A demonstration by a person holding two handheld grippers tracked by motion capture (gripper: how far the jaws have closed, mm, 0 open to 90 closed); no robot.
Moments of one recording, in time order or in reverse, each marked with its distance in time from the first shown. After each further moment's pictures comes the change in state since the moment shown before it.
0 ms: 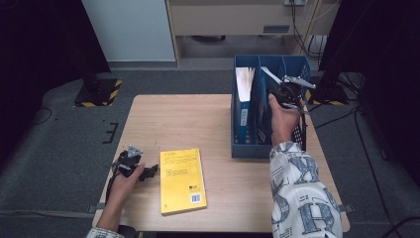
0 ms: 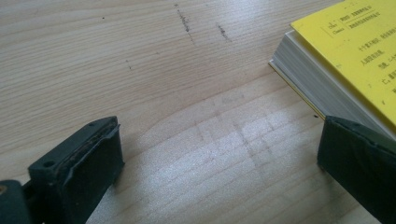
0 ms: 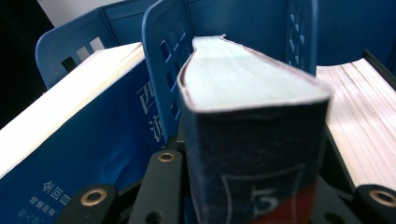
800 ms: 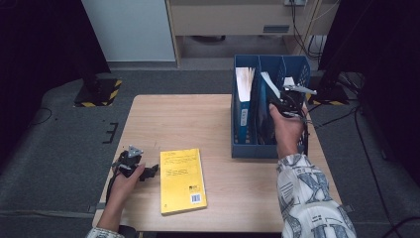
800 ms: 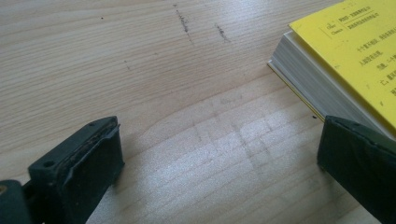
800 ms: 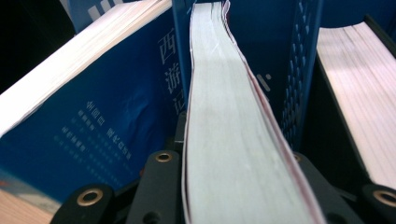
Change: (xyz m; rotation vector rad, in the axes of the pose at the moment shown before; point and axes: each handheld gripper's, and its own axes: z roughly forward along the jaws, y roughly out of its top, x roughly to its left) left arm -0.001 0.000 0.000 -0.001 0.001 -0.002; right arm 0.008 -0.013 -0.031 0.095 0.008 -0.060
